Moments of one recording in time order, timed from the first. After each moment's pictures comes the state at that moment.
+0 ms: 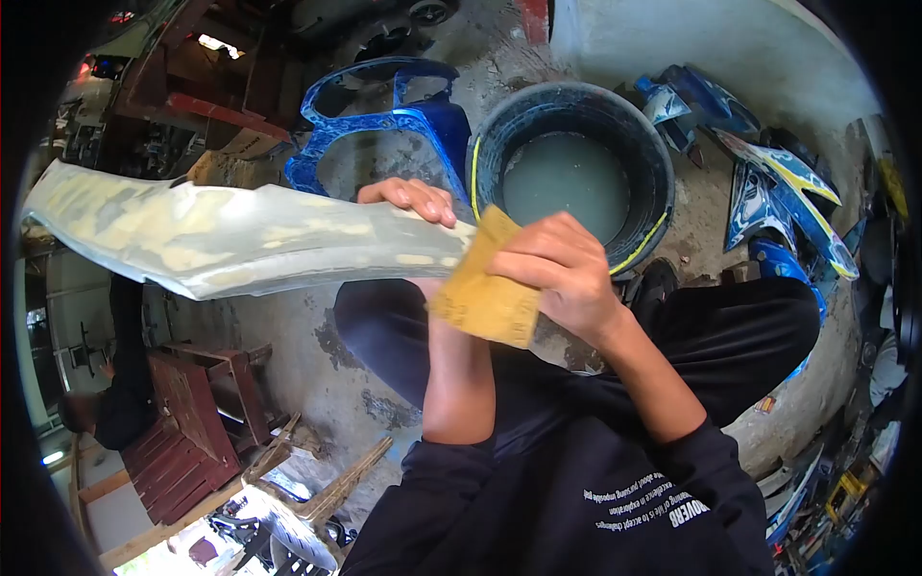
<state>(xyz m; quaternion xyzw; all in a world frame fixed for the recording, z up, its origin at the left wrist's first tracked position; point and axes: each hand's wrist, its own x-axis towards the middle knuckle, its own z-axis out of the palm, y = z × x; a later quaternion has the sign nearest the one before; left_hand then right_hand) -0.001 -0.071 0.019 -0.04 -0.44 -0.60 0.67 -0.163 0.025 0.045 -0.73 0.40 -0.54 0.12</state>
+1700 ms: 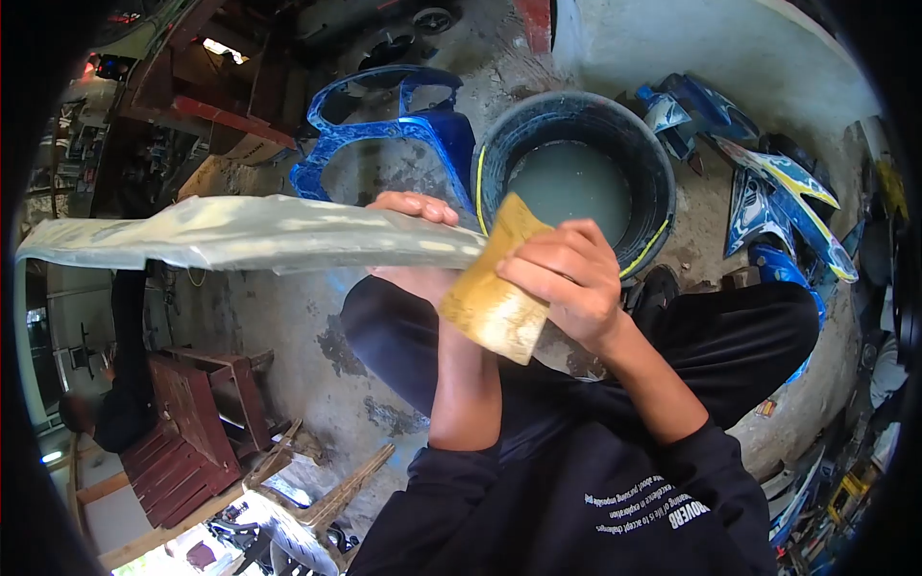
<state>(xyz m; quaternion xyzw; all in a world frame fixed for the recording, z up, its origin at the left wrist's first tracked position) -0.020 -0.046 0.036 0.18 -0.36 -0.48 0.78 -0.160 0.027 0.051 -0.73 0.42 -0.54 0.01</state>
